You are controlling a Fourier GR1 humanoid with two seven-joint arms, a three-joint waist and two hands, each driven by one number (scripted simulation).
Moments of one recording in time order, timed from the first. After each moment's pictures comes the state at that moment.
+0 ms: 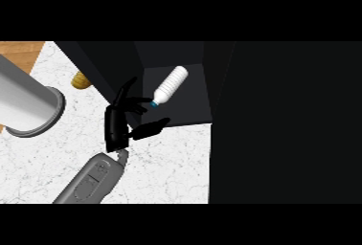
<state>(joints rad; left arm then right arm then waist) -0.40 0.21 -0.47 -1.21 -0.11 0.89 -0.05 0.47 -0.11 0.41 -2.06 -0.24 0.13 -0.21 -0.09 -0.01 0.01</state>
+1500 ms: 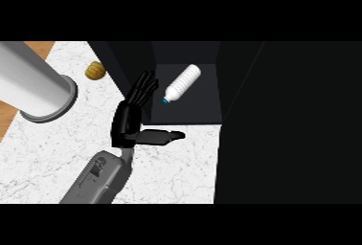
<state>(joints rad) -0.38 0.10 -0.34 -1.25 0.34 0.37 -0.34 0.56 -0.13 0.41 -2.13 -0.20 0.07 -0.23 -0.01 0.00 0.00</state>
